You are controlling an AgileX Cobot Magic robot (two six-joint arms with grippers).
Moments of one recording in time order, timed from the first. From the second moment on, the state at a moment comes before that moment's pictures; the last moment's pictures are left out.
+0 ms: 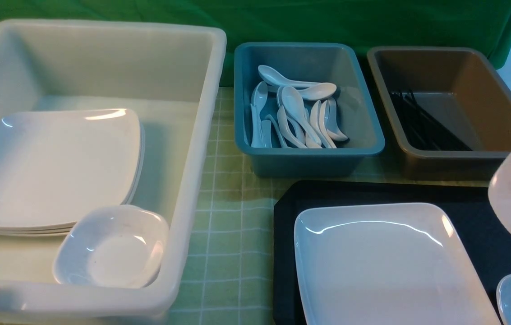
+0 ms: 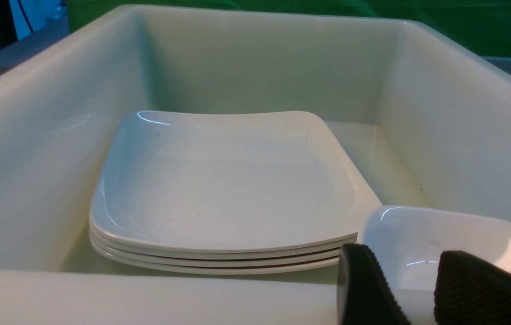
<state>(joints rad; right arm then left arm) -0.10 1.34 -1.28 0.18 1.05 0.05 -0.01 -0.01 0.00 -0.07 0.16 0.04</state>
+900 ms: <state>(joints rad) 0.60 1.59 -1.58 0.85 0.87 -0.26 -0.01 -0.01 0.00 -0.07 0.16 0.07</state>
